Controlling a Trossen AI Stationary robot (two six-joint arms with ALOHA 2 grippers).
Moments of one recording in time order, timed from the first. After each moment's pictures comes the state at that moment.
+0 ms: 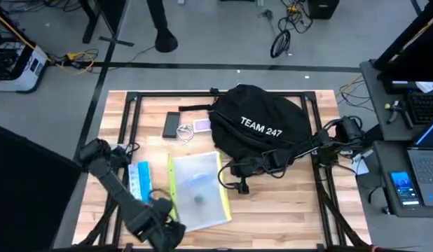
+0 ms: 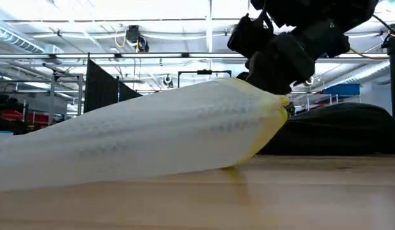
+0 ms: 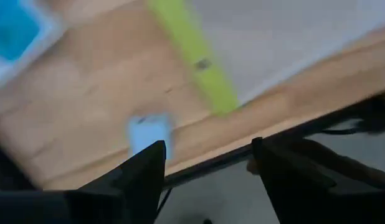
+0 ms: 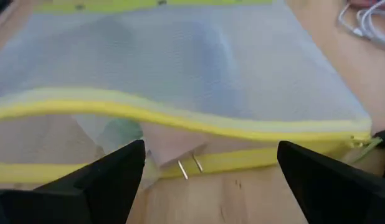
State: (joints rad) left arm -0.88 1.84 1.56 -1.19 0.01 -2.11; right arm 0.22 1.71 0.79 0.26 0.11 0.12
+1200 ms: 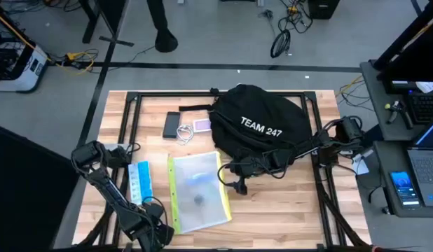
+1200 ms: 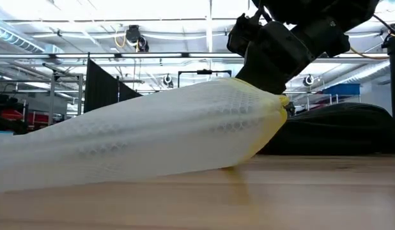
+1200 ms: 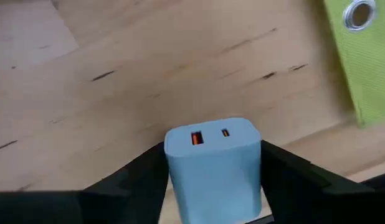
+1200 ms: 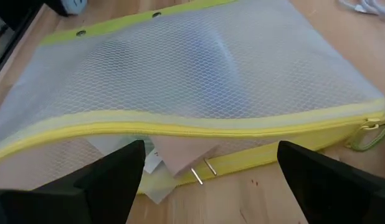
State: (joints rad) left arm -0.98 1.84 1.10 -0.70 0.04 -2.17; right arm 0.22 1.71 0.79 0.27 0.10 0.29
